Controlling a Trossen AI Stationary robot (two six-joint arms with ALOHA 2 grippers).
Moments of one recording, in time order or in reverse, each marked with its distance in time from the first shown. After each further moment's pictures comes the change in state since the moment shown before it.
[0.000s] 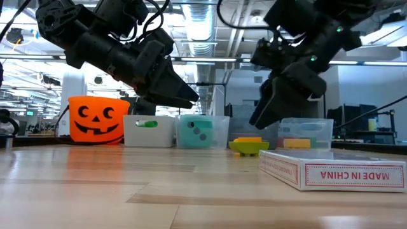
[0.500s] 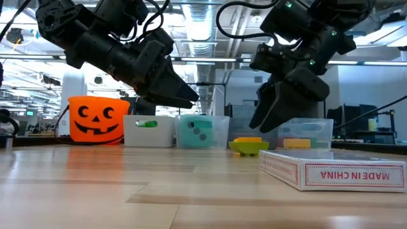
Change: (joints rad) left arm 0.000 0.000 0.000 0.000 -0.001 0.000; right arm -0.051 0.000 0.000 -0.024 -0.083 -0.095
